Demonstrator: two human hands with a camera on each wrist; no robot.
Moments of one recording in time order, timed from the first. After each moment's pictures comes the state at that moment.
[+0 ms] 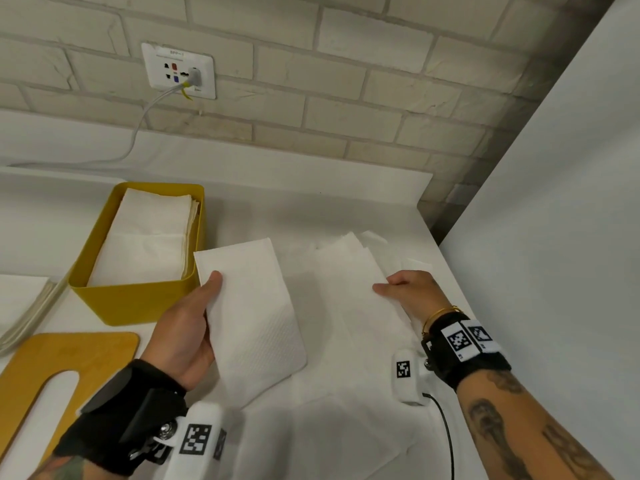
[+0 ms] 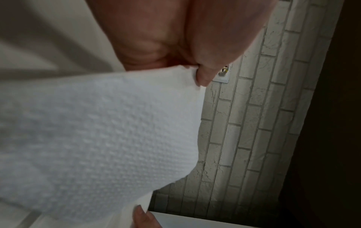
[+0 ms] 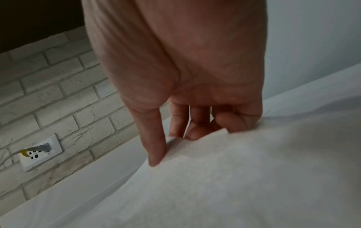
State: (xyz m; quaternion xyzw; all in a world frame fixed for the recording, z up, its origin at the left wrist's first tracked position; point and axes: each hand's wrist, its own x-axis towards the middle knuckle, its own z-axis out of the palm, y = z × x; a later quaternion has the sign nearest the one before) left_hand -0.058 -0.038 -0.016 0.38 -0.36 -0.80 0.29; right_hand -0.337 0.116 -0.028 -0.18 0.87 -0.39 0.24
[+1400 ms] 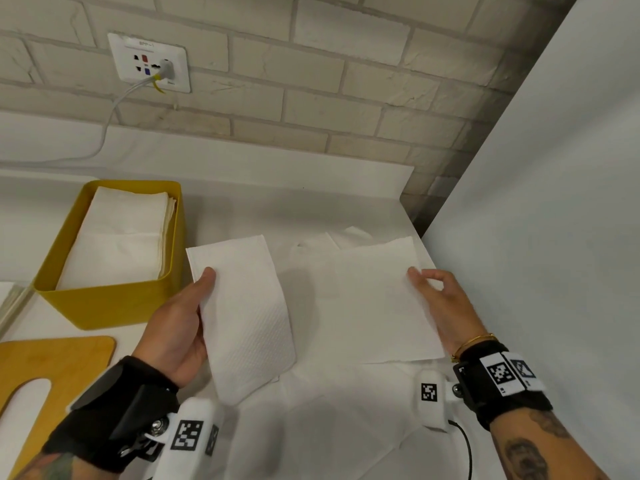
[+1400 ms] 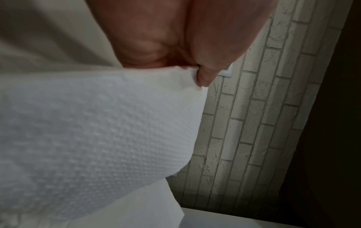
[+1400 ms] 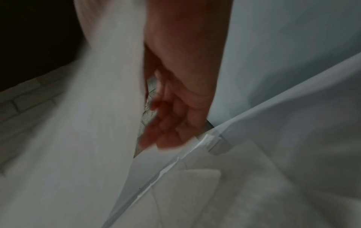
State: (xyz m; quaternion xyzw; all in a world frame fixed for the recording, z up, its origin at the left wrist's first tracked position) left_hand -0.071 -0.031 -0.016 0.37 -0.37 -0.80 0.28; right_hand -0.345 0.183 -0.031 -0.10 0.80 -0.55 0.20
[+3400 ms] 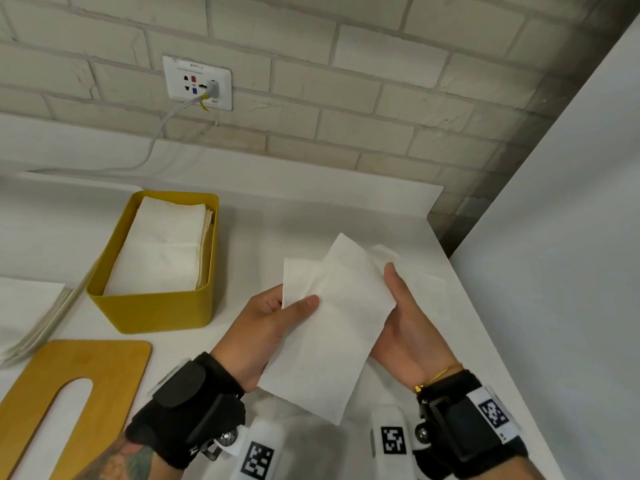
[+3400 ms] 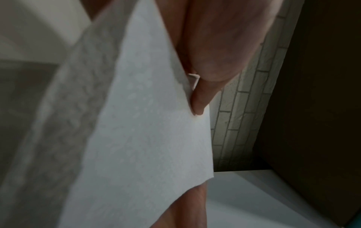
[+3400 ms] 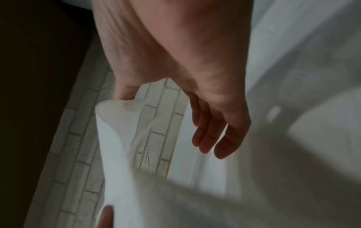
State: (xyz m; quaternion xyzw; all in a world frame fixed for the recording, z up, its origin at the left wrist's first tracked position) left_hand -0.091 -0.021 -0.014 0.22 -0.49 -0.83 0.16; right_hand -0.246 0.110 0.005 -0.10 0.56 -0.67 0.48
